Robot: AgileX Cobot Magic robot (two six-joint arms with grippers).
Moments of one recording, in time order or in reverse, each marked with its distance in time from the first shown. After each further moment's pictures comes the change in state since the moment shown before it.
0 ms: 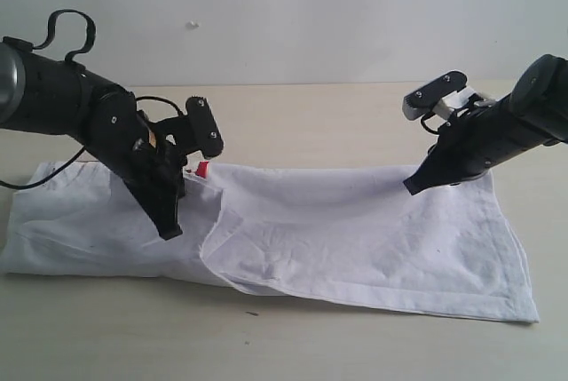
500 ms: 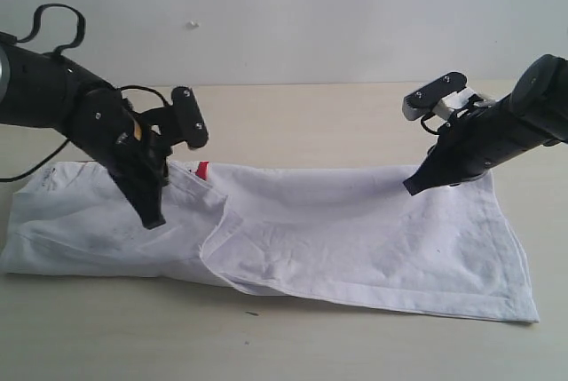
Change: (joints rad) left arm 0.044 -0.019 0.000 0.107 0.015 -0.068; right arm 0.000 0.000 0.000 0.000 0.007 0.002
